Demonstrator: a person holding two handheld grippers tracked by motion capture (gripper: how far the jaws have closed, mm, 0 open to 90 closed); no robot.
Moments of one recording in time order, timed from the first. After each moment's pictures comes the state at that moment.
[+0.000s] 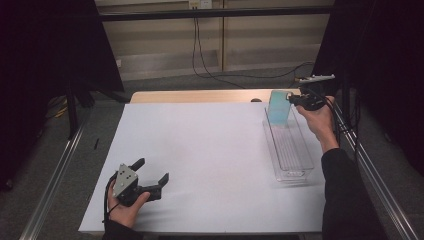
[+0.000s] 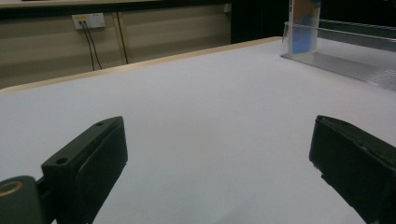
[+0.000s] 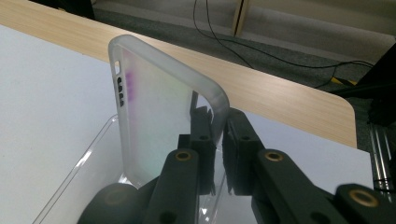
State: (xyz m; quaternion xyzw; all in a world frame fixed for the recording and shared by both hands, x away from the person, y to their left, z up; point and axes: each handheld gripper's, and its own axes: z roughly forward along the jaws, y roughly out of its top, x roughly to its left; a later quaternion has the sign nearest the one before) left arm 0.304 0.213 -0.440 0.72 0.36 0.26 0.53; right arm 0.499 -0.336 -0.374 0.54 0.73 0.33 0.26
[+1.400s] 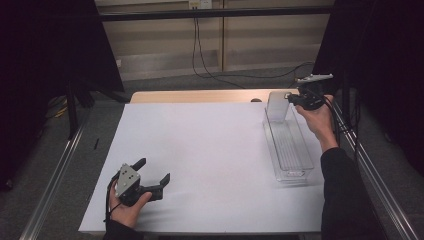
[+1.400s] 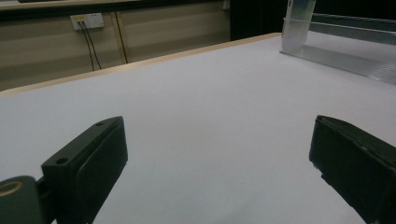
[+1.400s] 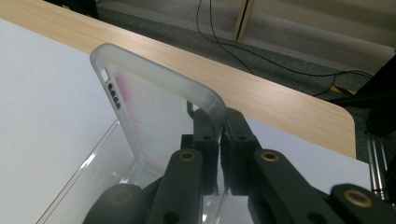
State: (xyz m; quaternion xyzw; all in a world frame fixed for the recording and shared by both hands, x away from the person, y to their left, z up) left arm 0.305 0.210 -0.440 0.73 0.35 0.26 0.52; right arm 0.499 -0.333 -0.372 0.52 0.74 0.33 0.27
